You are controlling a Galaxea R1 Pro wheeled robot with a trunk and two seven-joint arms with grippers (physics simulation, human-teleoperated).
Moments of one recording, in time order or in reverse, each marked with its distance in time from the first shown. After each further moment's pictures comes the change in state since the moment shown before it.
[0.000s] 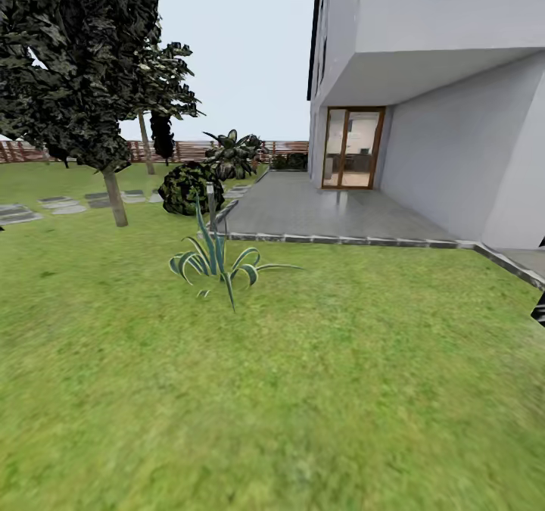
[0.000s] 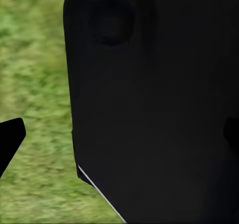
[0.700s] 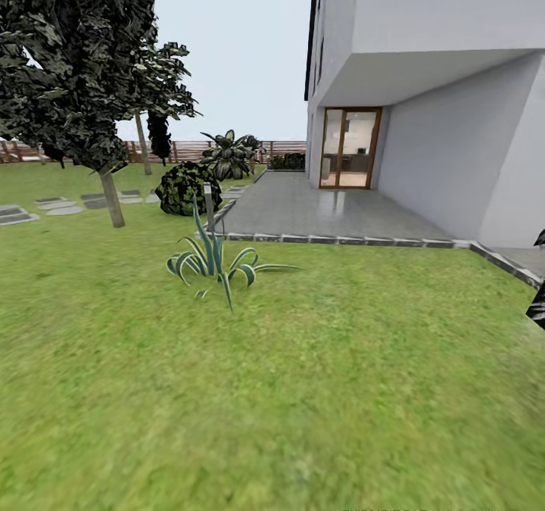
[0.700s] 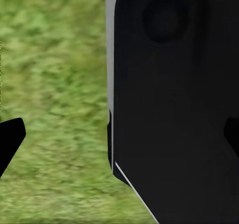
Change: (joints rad) left arm 0.006 0.055 0.006 -0.003 0.006 0.001 0.005; right arm -0.088 -0.025 0.000 0.012 -0.005 0.004 0.011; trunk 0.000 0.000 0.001
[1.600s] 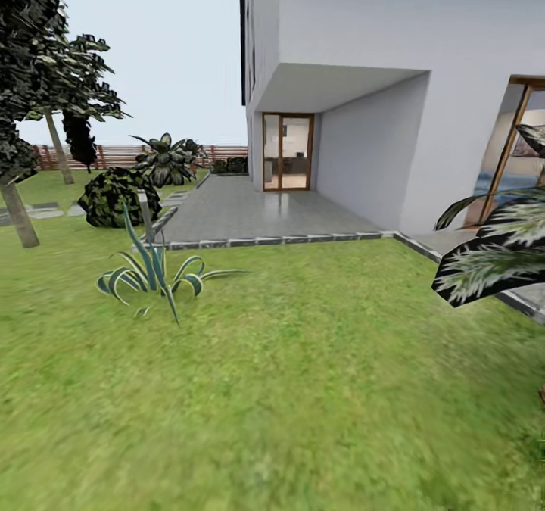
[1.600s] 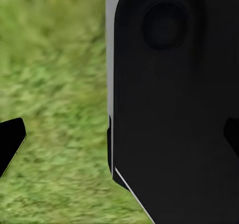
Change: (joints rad) left arm 0.000 0.000 0.000 0.000 0.000 0.001 -0.001; right arm 0.000 0.006 -0.002 0.000 -0.002 0.000 0.001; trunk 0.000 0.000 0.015
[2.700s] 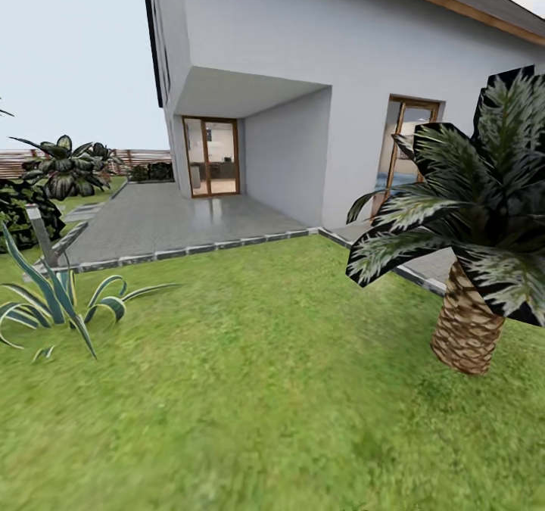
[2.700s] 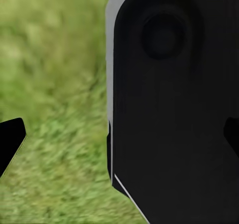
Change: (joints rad) left arm 0.000 0.000 0.000 0.000 0.000 -0.001 0.000; right arm 0.000 0.014 0.001 0.020 0.001 -0.001 0.000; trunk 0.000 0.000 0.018
